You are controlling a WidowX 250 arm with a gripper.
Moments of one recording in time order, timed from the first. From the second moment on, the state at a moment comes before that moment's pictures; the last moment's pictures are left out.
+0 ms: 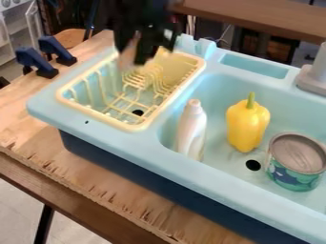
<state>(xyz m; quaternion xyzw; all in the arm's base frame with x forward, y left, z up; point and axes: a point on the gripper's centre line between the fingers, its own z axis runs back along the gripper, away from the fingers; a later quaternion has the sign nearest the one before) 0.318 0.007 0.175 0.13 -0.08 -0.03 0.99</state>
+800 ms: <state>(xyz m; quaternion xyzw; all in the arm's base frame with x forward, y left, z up) 0.324 -0.066 0.225 -0.03 -0.14 0.00 0.99</state>
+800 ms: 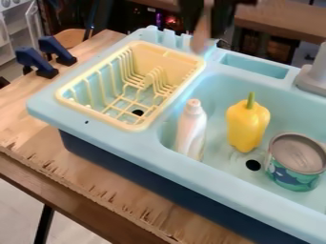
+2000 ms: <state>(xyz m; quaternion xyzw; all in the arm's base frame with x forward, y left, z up) 0.316 -0.081 0.134 -0.06 0.00 0.05 1.00</state>
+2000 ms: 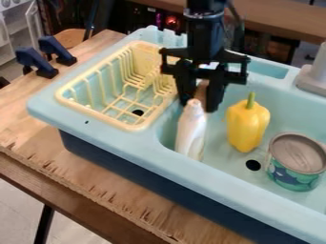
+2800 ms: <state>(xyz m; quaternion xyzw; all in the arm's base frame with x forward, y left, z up) 0.320 -0.087 0.118 -0.05 0.00 0.01 1.00</state>
